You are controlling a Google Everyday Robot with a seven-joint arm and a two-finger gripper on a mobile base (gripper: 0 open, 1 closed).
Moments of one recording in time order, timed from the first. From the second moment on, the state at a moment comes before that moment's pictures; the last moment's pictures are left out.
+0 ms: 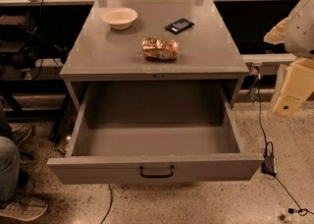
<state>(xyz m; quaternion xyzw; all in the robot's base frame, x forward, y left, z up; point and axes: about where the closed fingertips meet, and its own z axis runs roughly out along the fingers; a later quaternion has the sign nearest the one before) 0.438 -0.216 0.977 -0.60 0.78 -0.04 0.16</state>
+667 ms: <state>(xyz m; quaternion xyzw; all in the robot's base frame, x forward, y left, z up) 0.422 -0.211 0.924 -0.58 0.80 0.00 0.11</state>
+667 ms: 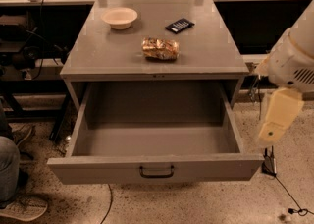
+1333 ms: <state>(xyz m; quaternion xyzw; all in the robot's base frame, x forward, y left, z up) 0.347 -0.207 0.763 -0.47 0.88 0.09 0.03</state>
